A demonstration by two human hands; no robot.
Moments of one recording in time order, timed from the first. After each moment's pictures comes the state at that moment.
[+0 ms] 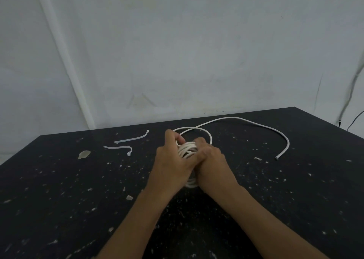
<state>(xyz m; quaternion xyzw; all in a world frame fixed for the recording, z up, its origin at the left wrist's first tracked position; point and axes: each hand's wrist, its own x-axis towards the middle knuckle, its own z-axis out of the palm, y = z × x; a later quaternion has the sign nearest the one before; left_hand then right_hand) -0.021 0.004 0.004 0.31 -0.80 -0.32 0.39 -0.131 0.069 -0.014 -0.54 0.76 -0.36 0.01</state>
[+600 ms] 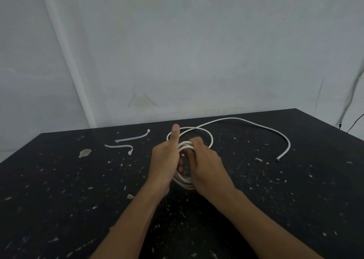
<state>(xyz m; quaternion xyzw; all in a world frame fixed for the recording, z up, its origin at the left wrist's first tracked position) -0.025 -0.005 0.011 0.41 -0.60 -0.56 0.39 -0.123 0.066 -0.025 -0.58 0.69 -0.44 0.01</state>
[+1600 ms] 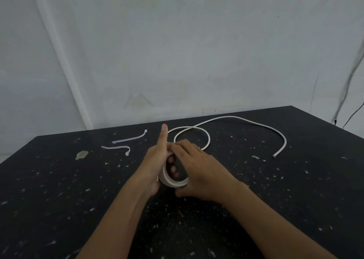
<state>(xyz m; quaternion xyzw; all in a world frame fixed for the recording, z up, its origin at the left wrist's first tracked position) -0.009 -0.021 0.012 0.39 -0.57 -0.67 0.27 -0.133 0.071 -0.012 -0.73 0.64 -0.22 -0.06</state>
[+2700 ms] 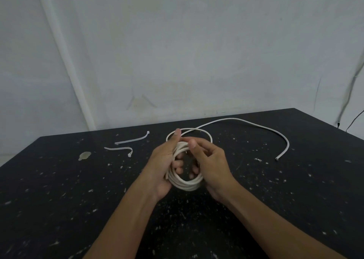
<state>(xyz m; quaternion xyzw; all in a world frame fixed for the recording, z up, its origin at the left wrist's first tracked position) -0.015 -0.015 0.010 0.26 -0.51 -0.77 0.30 -0.123 0.067 -0.017 -0.41 0.46 -0.73 0.31</state>
